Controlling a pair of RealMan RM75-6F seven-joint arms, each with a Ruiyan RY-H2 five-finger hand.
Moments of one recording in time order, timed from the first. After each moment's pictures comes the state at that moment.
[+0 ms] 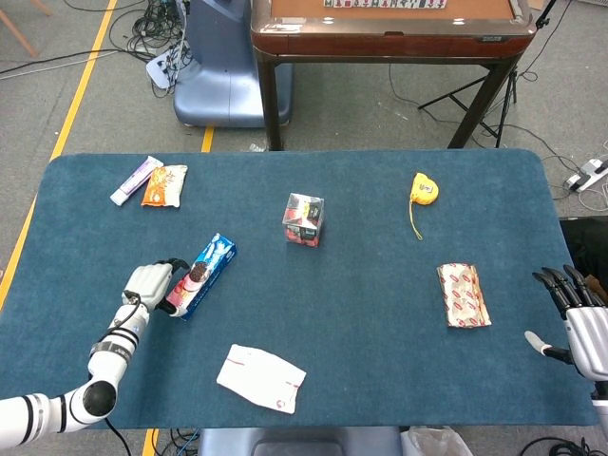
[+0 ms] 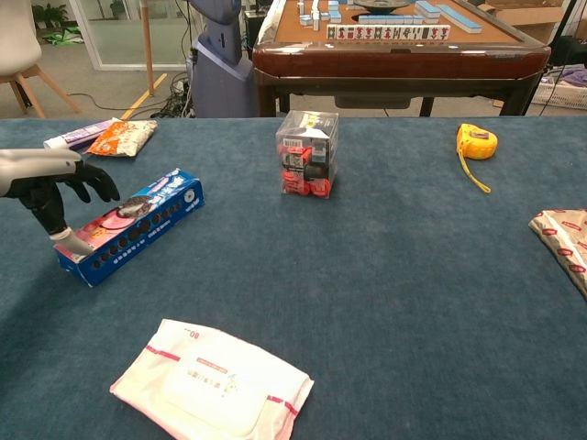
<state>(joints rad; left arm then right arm) -0.74 -1.33 -0.17 -1.69 0.56 0.94 0.52 0.06 -0.99 0.04 -1.65 -1.53 1.49 0.07</state>
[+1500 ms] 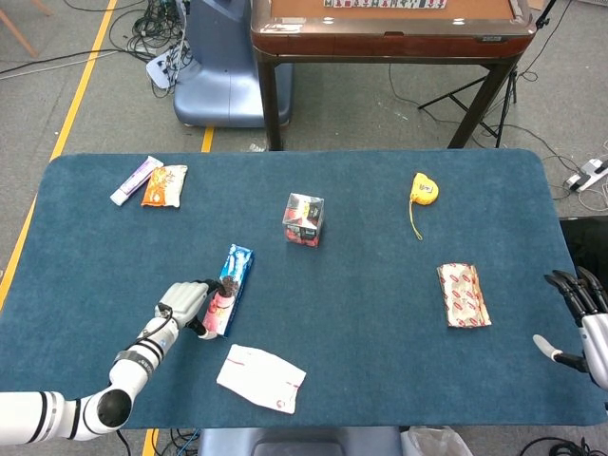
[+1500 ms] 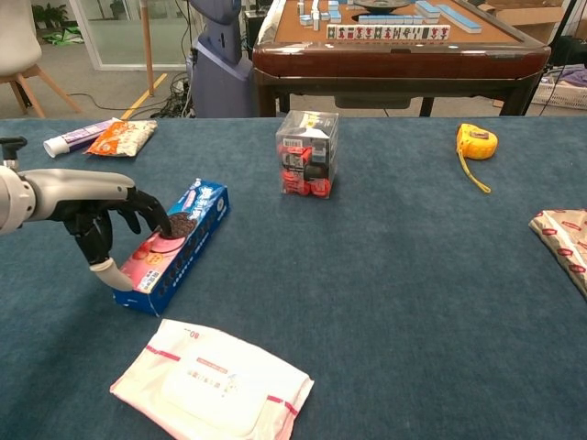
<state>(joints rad) -0.89 -1.31 -0.08 -1.86 0.47 0.91 0.52 0.02 -0.96 0.04 -1.66 -1.58 1.57 0.14</state>
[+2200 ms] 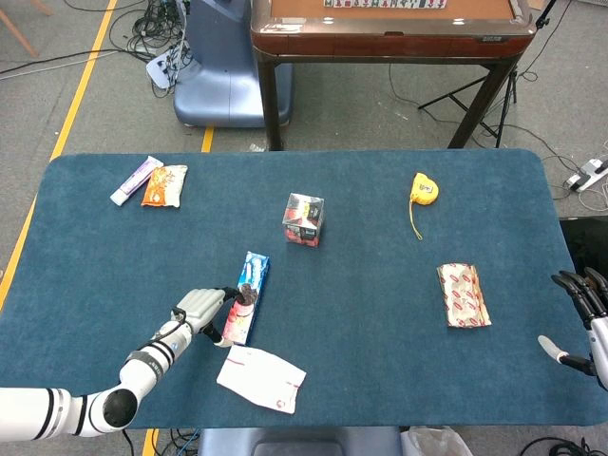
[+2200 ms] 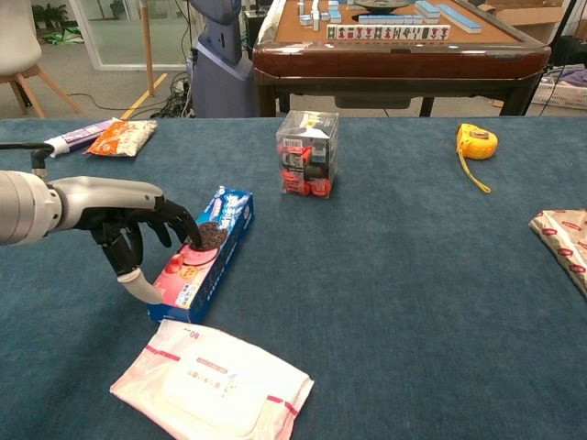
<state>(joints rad) -0.93 -1.32 -0.08 -1.86 0.50 0.83 0.42 0.00 -0.95 0.04 -1.66 -1.59 1.60 0.16</state>
